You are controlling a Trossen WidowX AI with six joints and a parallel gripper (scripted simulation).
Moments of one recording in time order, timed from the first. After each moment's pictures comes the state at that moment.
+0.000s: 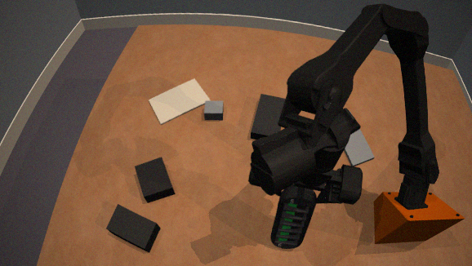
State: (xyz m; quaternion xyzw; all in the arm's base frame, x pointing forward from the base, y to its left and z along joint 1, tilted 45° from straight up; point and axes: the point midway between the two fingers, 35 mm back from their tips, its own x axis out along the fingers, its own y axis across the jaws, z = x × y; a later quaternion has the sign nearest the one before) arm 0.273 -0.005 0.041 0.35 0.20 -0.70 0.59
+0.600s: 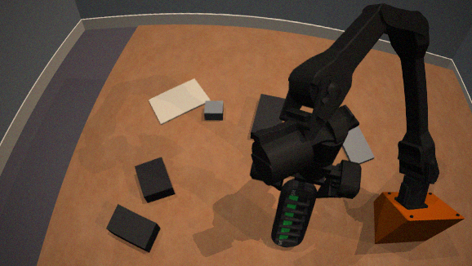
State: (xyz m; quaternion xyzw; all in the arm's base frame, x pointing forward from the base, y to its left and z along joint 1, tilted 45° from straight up) arm 0.269 -0.020 0.045 0.35 0.20 -0.70 0.59
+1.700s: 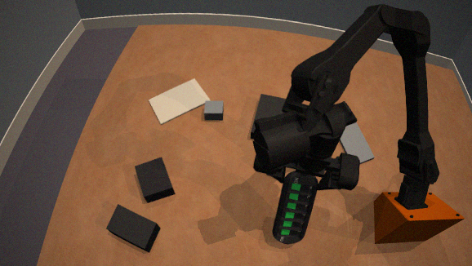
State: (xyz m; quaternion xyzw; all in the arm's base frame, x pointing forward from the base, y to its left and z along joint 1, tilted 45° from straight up) arm 0.261 -0.046 0.051 0.34 0.20 -0.71 0.59
